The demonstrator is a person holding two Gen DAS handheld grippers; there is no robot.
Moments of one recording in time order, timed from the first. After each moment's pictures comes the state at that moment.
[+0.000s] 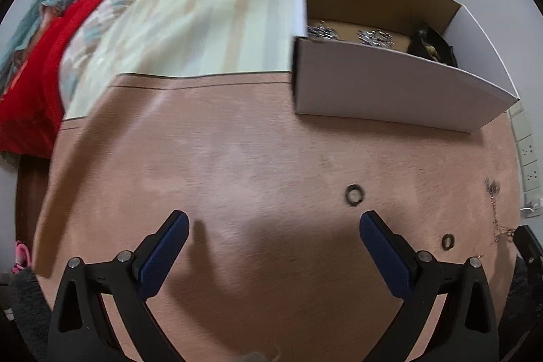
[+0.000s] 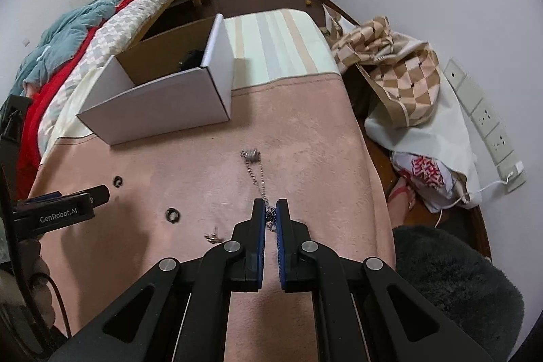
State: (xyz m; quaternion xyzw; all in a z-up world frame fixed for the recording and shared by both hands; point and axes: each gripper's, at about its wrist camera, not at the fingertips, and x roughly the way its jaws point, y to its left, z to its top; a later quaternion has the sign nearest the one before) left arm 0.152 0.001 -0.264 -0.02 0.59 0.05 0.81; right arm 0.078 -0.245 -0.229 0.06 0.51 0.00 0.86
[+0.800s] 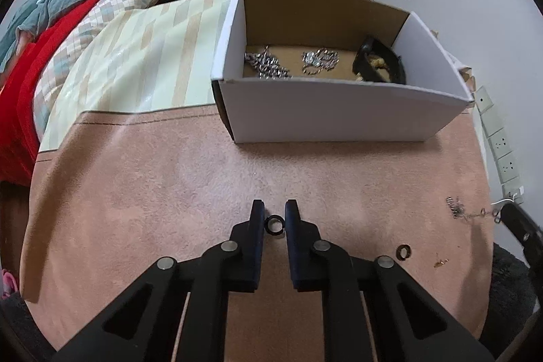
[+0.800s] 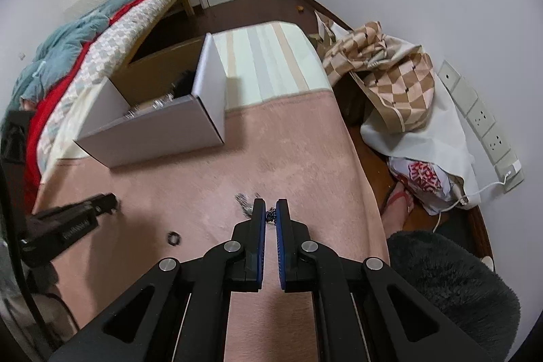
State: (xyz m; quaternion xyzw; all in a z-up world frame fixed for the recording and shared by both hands) left arm 0.152 -0.020 -0.242 -0.02 0.55 -0.02 0.84; right arm 0.090 -0.252 -0.209 0.07 0.49 0.00 0.87
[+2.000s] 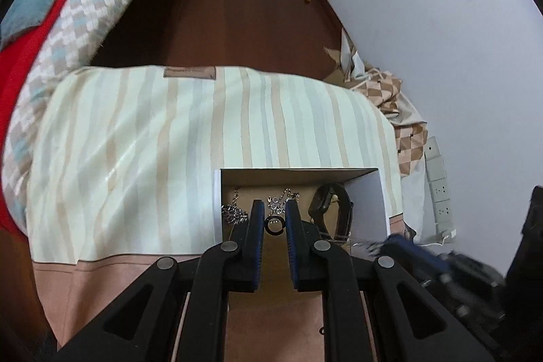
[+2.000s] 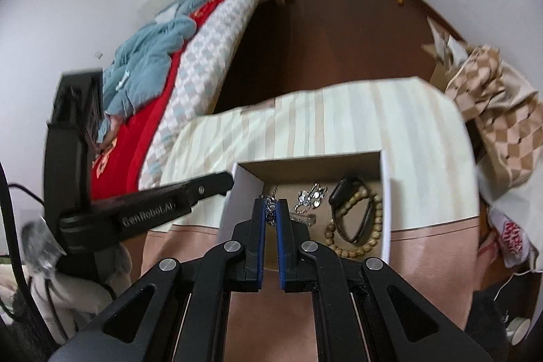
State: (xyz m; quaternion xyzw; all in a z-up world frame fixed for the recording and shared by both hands) left arm 0.298 0.018 -0.163 -0.12 0.58 -0.11 0.80; right arm 0.244 -0.167 -0.143 0.15 0.52 0.20 0.82
